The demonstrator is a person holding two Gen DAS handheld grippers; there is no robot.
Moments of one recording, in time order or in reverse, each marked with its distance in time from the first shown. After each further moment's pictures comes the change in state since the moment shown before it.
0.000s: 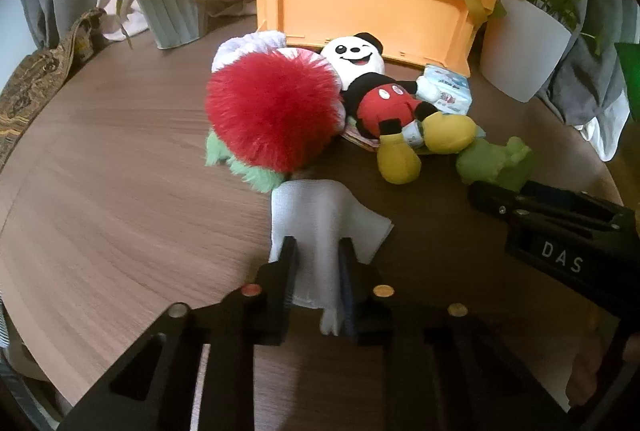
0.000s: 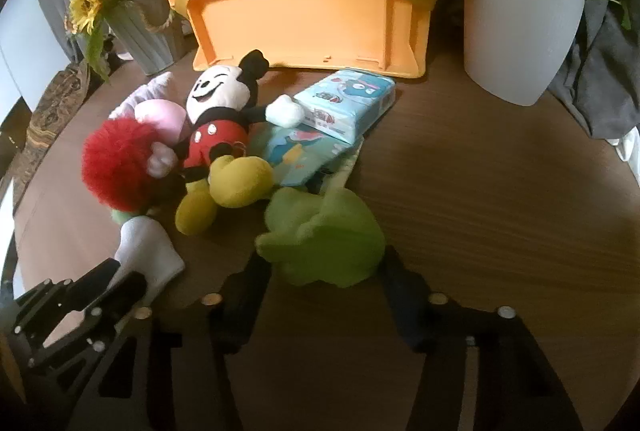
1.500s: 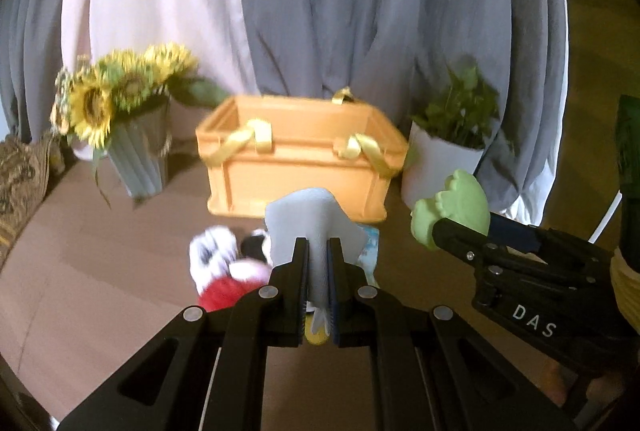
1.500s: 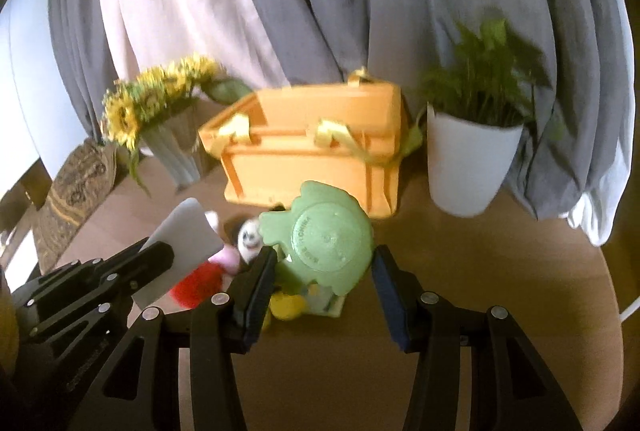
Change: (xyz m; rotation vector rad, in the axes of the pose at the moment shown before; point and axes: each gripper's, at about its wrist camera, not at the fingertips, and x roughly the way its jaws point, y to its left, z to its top) left arm -0.115 -0.018 0.100 0.114 -0.329 -0.173; right arm -0.132 0.006 0.048 0.041 -0.317 -0.008
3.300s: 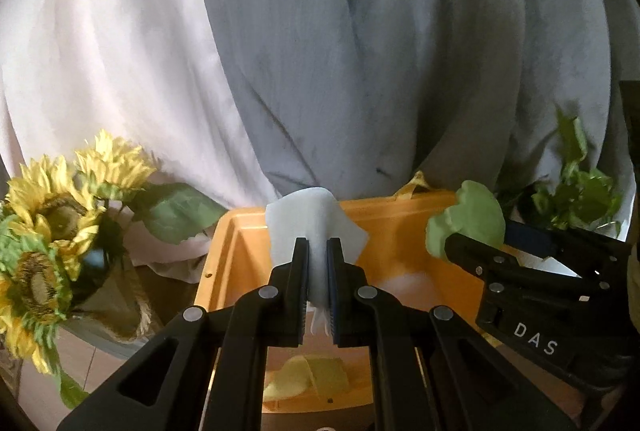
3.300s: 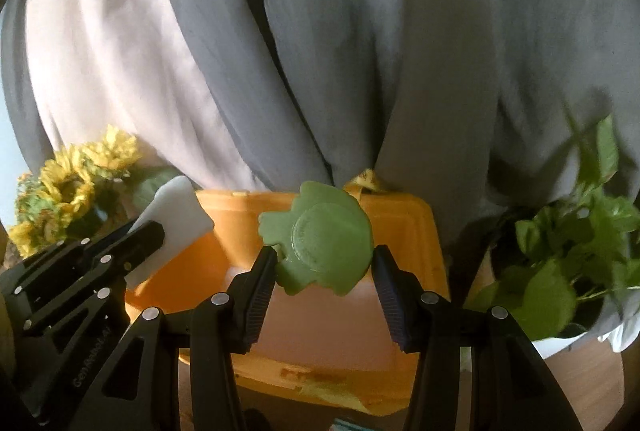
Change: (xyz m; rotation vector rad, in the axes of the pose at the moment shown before) left arm 0.188 0.058 0.157 0.137 -0.054 0.027; right arm 0.172 0.003 0.166 0.032 -0.058 -0.105
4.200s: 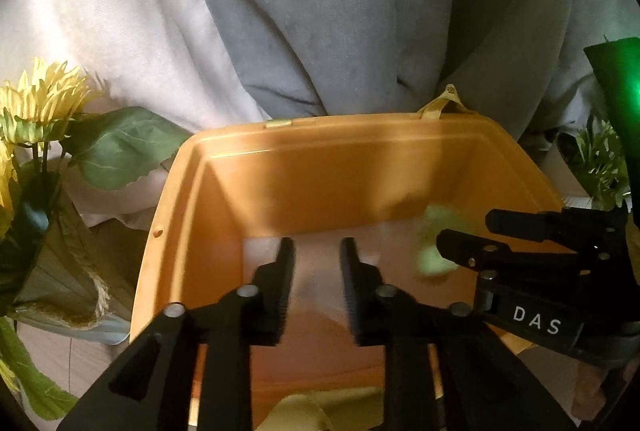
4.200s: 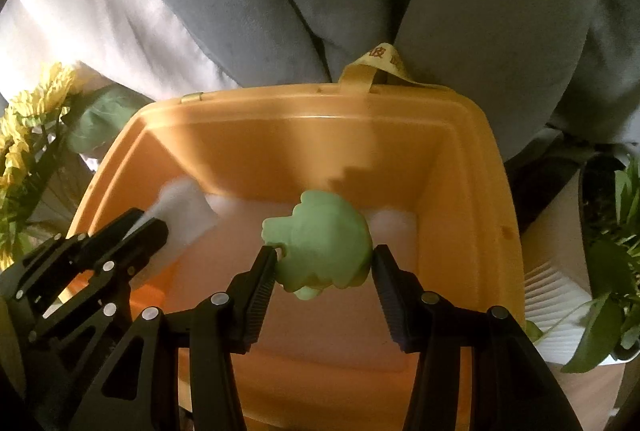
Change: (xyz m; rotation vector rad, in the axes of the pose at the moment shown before) left arm 0.074 0.003 -0.018 0.004 0.271 -0.047; right arm 0.103 -0.008 -0.010 0.019 0.386 0.021
